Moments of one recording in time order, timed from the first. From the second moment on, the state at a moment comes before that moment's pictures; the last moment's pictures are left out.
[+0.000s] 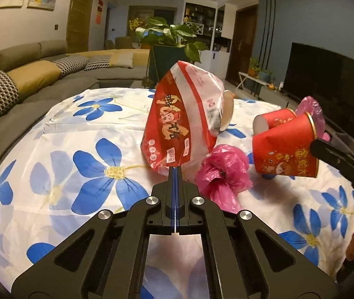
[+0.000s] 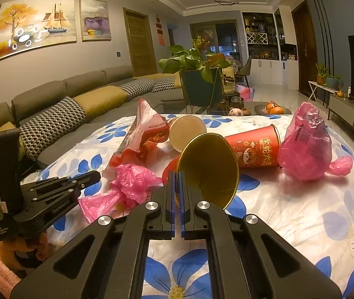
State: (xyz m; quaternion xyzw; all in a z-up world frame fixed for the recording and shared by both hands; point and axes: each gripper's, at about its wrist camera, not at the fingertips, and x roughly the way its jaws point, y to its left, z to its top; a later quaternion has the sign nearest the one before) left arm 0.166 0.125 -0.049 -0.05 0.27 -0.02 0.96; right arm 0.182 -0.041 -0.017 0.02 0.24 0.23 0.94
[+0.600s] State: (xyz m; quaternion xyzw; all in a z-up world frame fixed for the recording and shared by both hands) left arm 0.198 0.091 -0.021 -0.04 0.25 -0.03 0.97; right arm 0.177 -0.058 -0.014 0.03 0.23 0.22 0.95
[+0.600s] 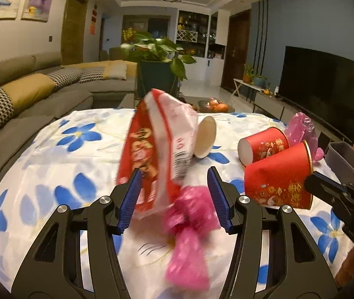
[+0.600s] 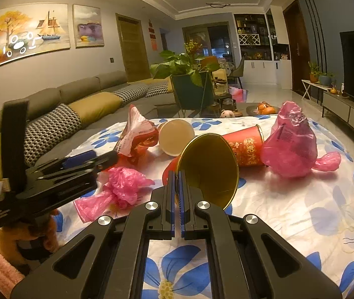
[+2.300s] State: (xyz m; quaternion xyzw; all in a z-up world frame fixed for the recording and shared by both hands) left arm 0.146 -0.120 0.035 -0.02 0.18 -0.21 0.96; right arm 0.083 -0.266 0.038 0.06 0.12 -0.02 0.99
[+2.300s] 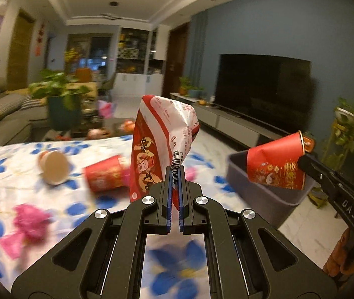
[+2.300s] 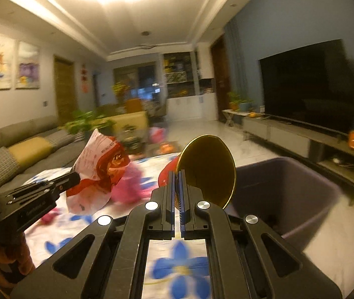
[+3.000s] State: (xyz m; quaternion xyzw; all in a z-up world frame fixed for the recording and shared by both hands) left arm 0.198 -0.290 0.008 0.00 0.19 -0.35 0.92; right arm 0.097 -0.364 0.022 0.07 0.12 -0.17 0.98
